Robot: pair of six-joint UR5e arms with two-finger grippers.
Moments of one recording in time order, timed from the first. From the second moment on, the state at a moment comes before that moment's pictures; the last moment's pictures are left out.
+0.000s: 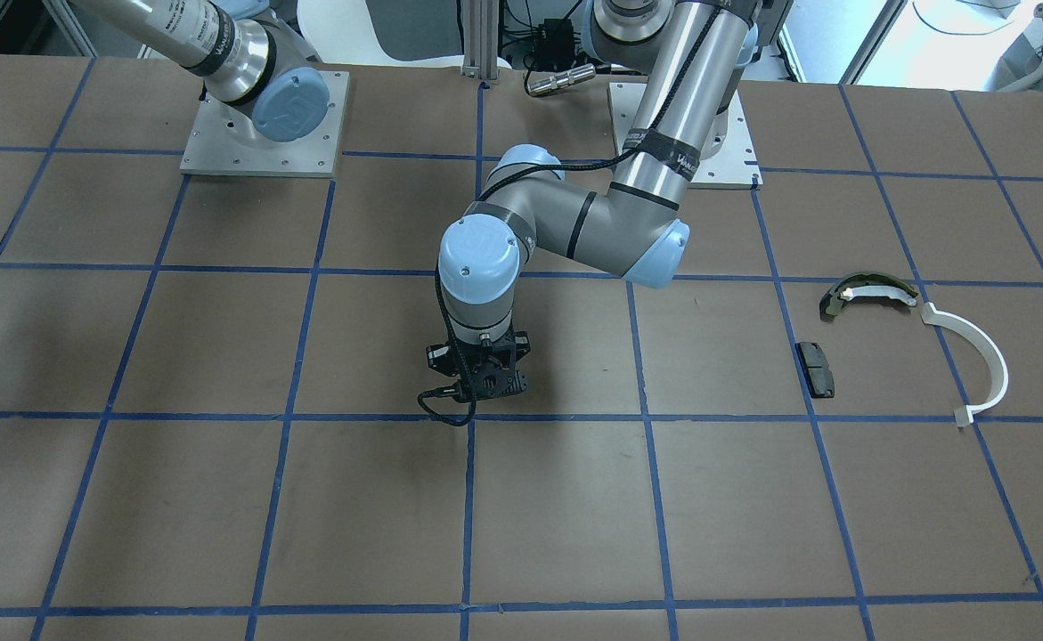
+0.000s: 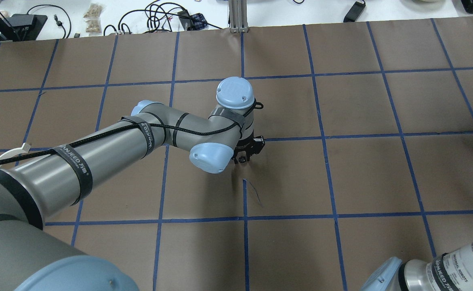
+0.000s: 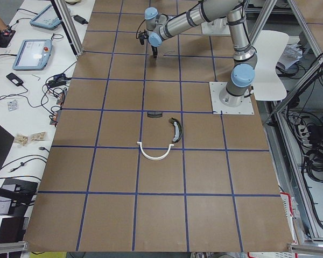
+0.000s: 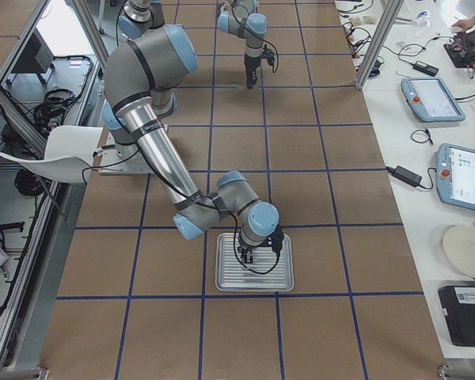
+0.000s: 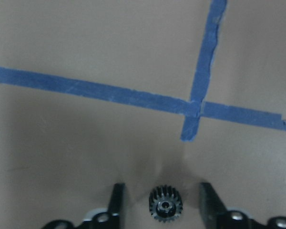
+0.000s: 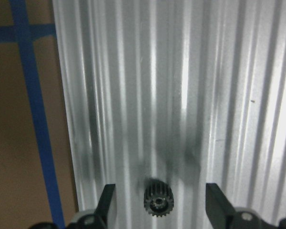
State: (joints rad) left arm -1.98 -2.09 -1.75 -0.91 1.55 -0.60; right arm 0.62 -0.99 1.60 -2.05 -1.65 -0.92
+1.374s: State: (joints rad) left arm -1.37 -1.91 -1.77 -1.17 1.66 0.24; right arm 0.63 -1.03 1.59 -1.98 -1.76 -0.93
